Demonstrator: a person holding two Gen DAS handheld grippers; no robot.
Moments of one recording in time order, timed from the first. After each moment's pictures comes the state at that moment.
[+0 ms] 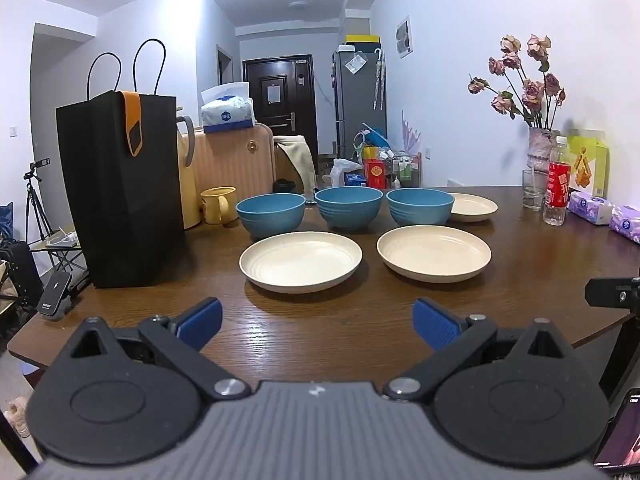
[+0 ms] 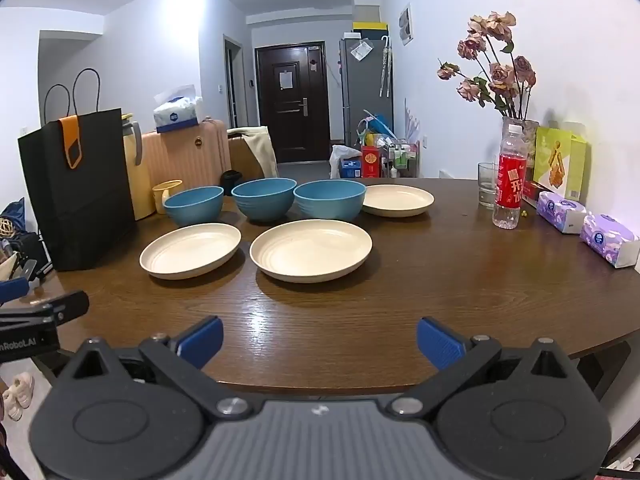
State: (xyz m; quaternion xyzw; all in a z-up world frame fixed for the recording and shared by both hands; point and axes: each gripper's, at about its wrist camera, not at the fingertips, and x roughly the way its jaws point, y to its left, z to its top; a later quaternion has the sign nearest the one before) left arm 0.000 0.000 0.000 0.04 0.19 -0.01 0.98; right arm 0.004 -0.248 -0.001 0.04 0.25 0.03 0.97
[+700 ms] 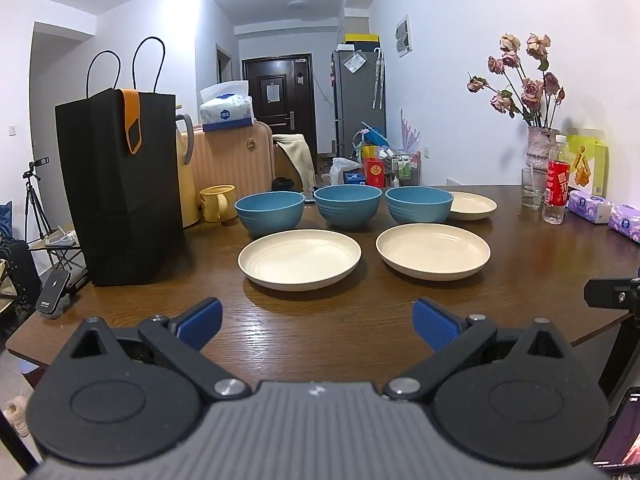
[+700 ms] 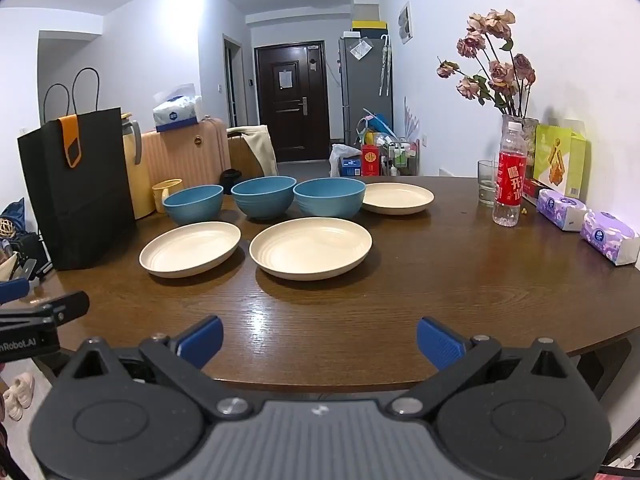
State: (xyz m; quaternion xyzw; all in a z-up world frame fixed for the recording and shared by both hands) left arm 0.000 0.000 0.000 0.04 0.19 -0.01 0.98; right arm 0.003 -0.249 -0.002 0.04 0.25 0.03 0.97
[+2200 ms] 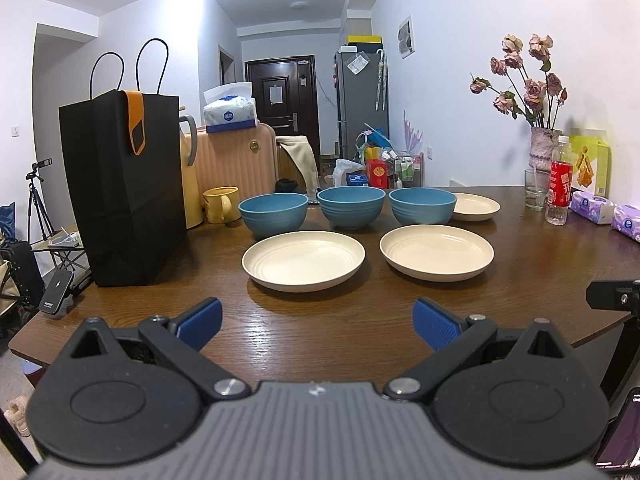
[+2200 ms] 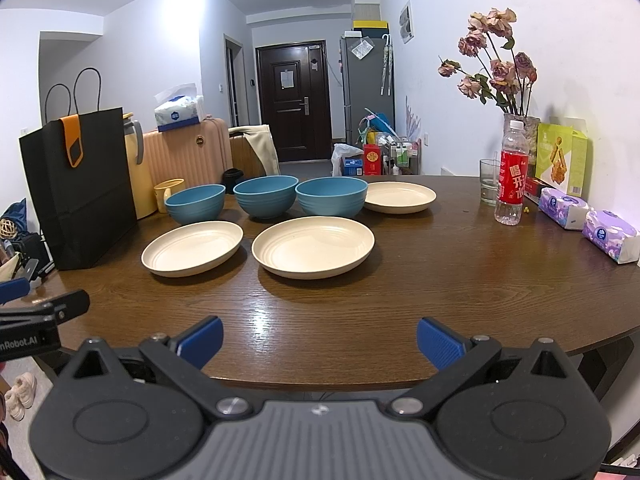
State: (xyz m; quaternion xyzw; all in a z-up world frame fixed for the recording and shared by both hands) left arm 0.000 0.000 0.000 0.04 0.19 -0.01 0.98; right arm 0.003 -0.249 -0.006 0.04 0.25 0.03 0.97
